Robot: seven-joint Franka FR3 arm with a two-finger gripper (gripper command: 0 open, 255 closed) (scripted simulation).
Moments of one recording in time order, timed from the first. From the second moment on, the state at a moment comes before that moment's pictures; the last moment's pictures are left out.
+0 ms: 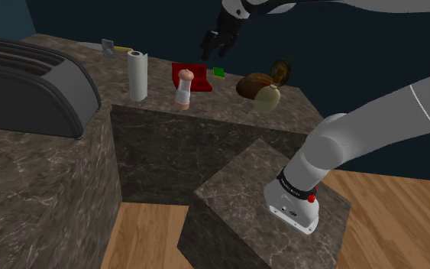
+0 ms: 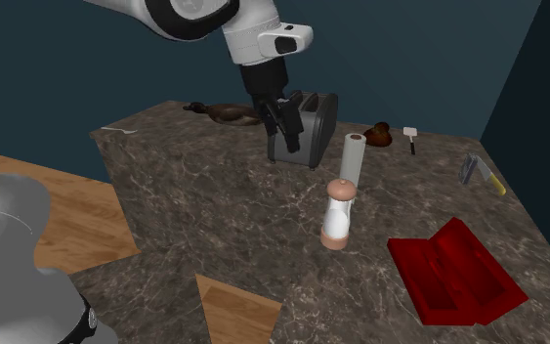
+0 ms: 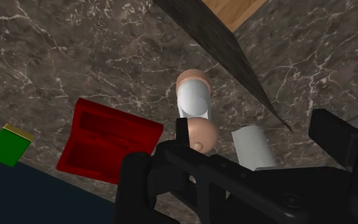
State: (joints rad) arm -0.06 -0.49 0.13 -2.37 0.02 2.14 0.04
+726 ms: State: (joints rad) arm -0.14 -0.11 0.21 -2.27 -0.20 2.41 0.21
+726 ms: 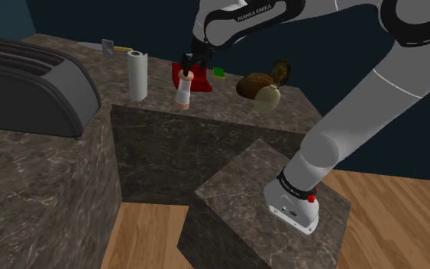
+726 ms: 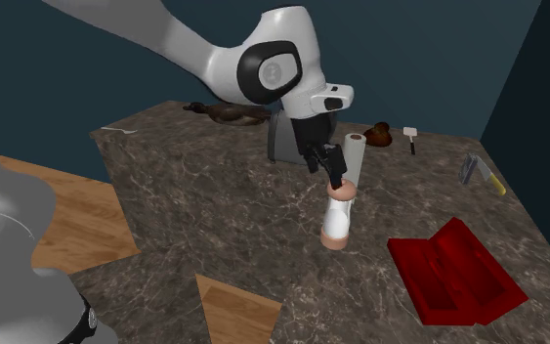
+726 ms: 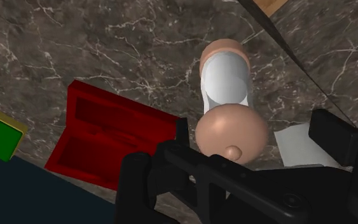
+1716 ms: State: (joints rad) arm -0.16 0.04 0.20 -2.24 -0.31 2.52 0.28
